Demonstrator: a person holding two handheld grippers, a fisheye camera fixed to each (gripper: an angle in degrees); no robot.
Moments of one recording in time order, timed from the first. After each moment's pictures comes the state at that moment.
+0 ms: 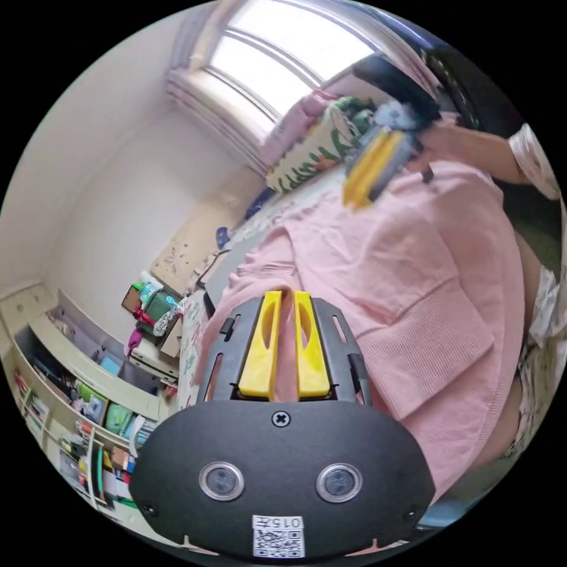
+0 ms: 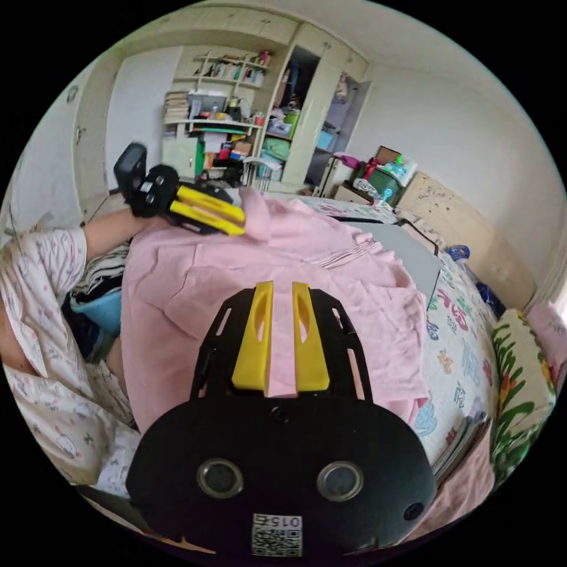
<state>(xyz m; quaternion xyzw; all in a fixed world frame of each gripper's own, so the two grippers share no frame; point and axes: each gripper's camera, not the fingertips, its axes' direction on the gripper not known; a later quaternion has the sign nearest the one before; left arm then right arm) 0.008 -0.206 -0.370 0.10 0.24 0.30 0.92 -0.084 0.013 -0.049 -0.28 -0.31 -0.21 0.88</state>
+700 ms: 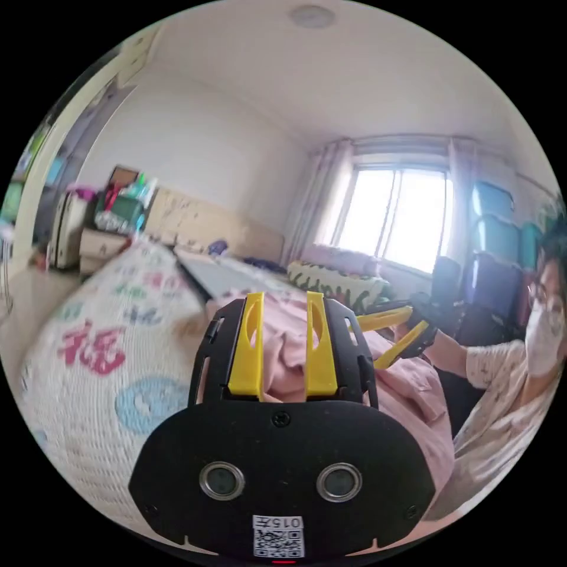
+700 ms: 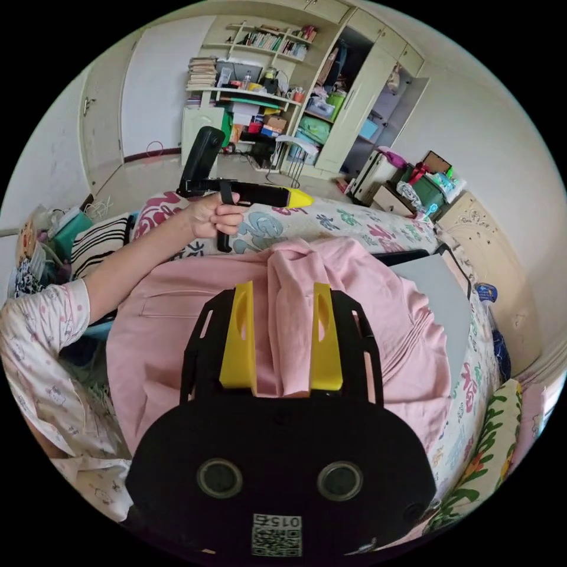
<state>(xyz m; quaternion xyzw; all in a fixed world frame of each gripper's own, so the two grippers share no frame) -0.260 -0.184 -0.088 0.01 0.51 -0.19 0.84 -0.370 0.022 0.042 -0.35 -0.33 -0.37 0.79</state>
